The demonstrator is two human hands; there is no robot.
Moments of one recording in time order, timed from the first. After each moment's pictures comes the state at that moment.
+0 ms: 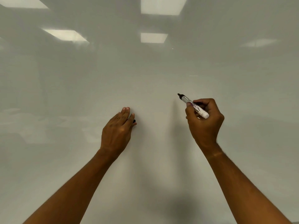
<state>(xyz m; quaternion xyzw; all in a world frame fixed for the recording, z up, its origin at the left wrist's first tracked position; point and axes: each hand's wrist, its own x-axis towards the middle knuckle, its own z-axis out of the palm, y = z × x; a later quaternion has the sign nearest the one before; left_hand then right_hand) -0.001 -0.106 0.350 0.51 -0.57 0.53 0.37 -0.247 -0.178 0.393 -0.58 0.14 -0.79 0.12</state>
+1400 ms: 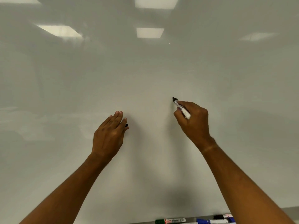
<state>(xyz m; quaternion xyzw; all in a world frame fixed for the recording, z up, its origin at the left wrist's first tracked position) -0.032 -0.089 0.328 0.54 -0.57 0.52 0.33 -0.285 -0.201 0.378 -0.70 0.19 -0.69 -0.04</state>
